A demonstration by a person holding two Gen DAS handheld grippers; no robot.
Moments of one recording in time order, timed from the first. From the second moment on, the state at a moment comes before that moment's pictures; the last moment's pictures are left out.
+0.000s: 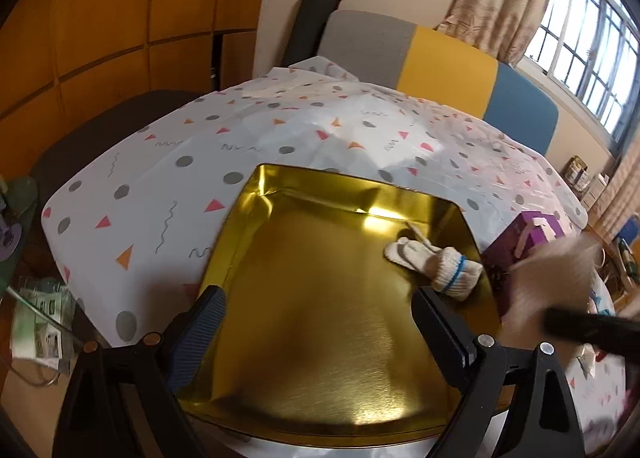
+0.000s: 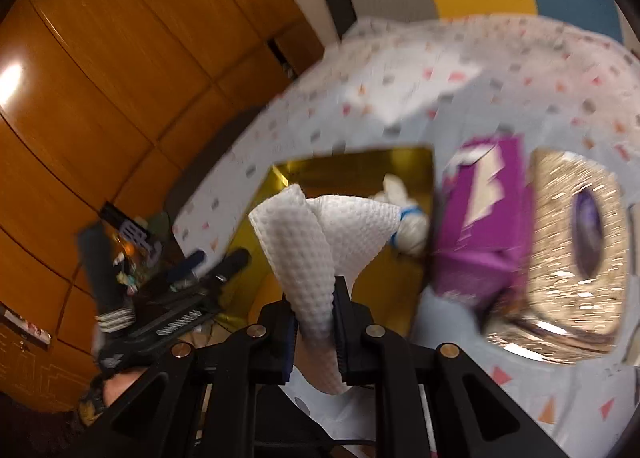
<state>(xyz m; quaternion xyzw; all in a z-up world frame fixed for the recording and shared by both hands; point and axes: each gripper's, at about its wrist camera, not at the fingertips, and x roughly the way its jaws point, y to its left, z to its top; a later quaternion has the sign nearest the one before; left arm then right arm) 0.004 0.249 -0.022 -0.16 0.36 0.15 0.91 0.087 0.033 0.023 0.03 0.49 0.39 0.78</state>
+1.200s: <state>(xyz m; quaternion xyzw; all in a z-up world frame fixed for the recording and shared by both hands) 0.003 0.170 0.005 -0.06 0.34 0.07 0.94 0.056 -0.046 0.043 0.00 0.36 0.26 0.90</state>
